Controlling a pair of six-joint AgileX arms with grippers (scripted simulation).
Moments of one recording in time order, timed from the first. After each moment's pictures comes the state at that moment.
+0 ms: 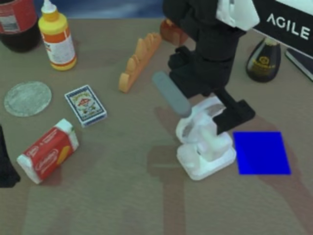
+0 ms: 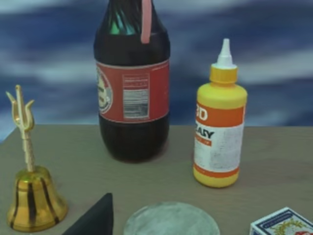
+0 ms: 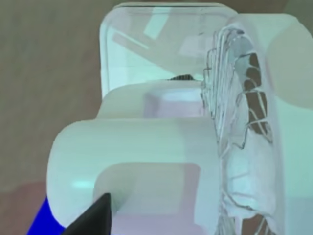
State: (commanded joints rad) left arm 0.00 0.00 0.00 0.00 0.00 0.00; right arm 0.62 2.17 1.99 -1.38 0.00 -1.45
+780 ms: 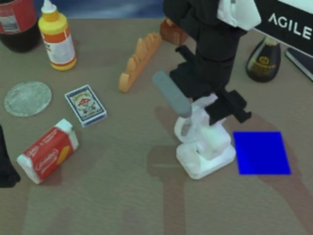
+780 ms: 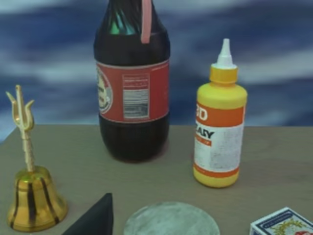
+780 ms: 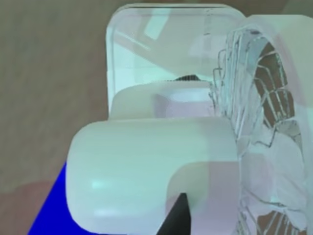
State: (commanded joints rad) left arm 0.00 0.00 0.00 0.00 0.00 0.00; right arm 0.62 2.17 1.98 -1.38 0.00 -1.45
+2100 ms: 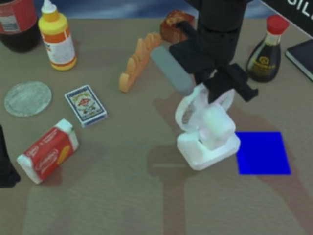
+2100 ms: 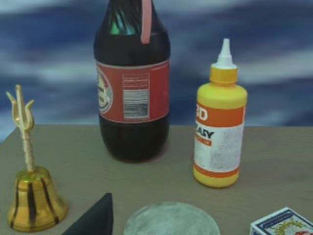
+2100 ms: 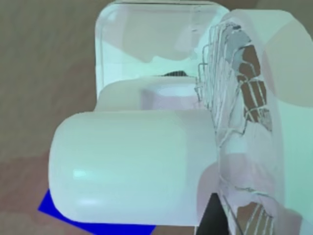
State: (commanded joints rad) left arm 0.00 0.00 0.00 0.00 0.00 0.00; right arm 0.63 2.21 2.25 -1.61 0.00 -1.45
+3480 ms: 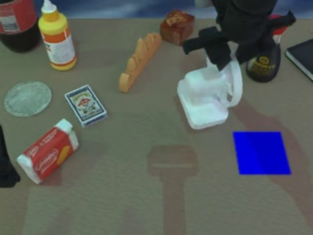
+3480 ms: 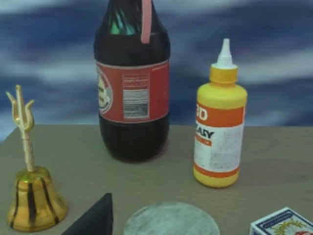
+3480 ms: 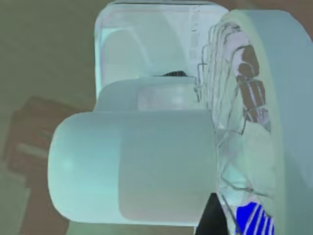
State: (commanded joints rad) left arm 0.00 0.00 0.00 0.00 0.00 0.00; right arm 0.53 2.06 2.11 -1.42 0.09 0.23
